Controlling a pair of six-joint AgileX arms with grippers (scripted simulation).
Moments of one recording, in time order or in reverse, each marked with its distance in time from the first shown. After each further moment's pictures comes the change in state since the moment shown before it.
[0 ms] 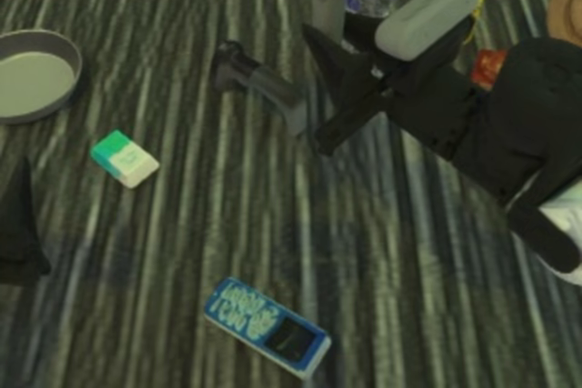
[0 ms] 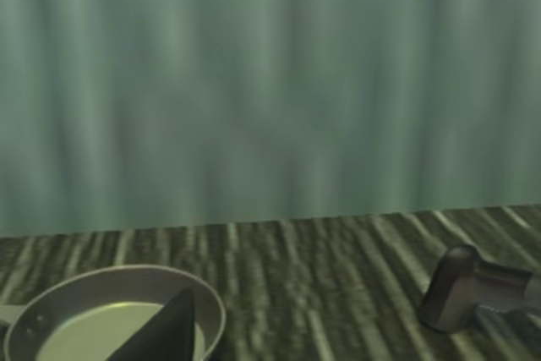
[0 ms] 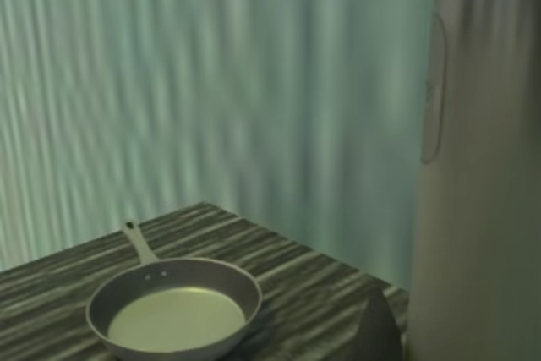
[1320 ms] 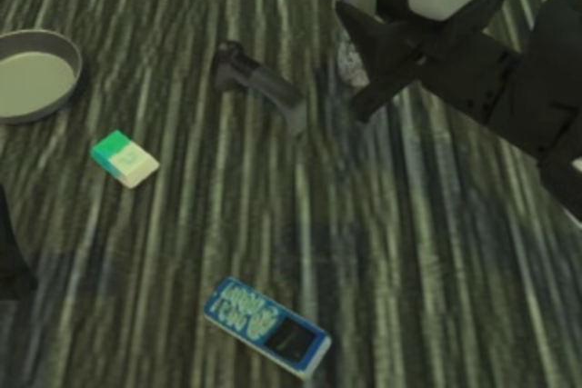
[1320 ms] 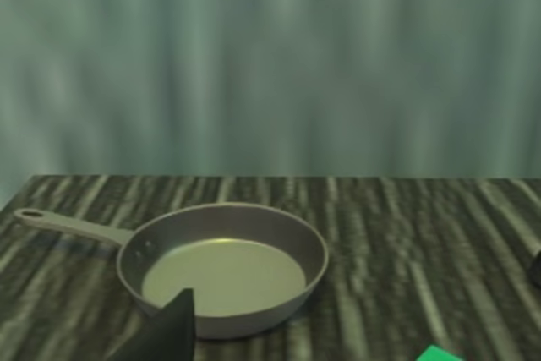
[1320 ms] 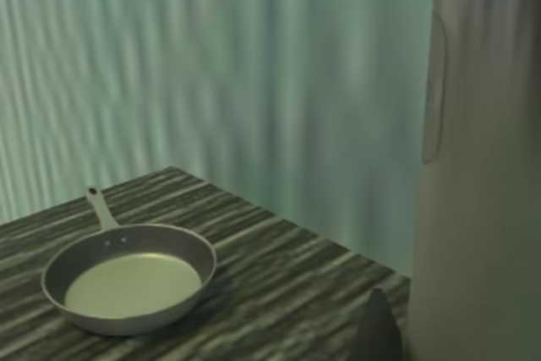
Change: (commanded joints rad) left arm 0.067 -0.164 -0.116 -0.077 -0.090 -0.004; right arm -0.111 -0.038 0.058 -0.163 -0.103 -0.014
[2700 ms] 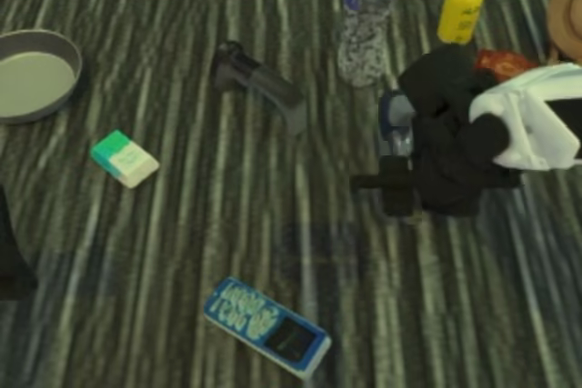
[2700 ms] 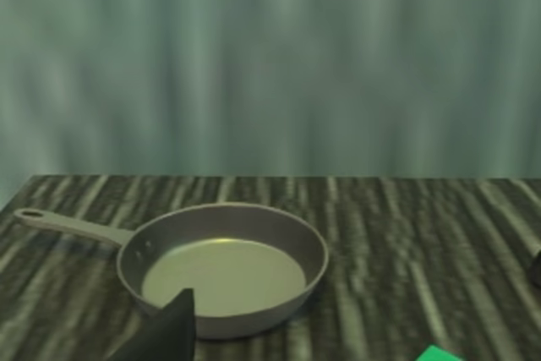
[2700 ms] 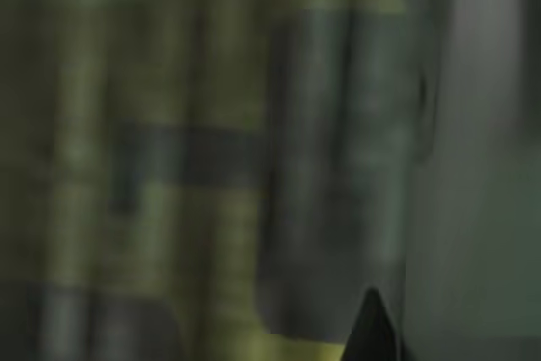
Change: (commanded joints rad) left arm 0.000 0.000 0.000 0.000 0.000 0.000; right arm -0.002 0.331 0.331 -1.200 0.267 0.436
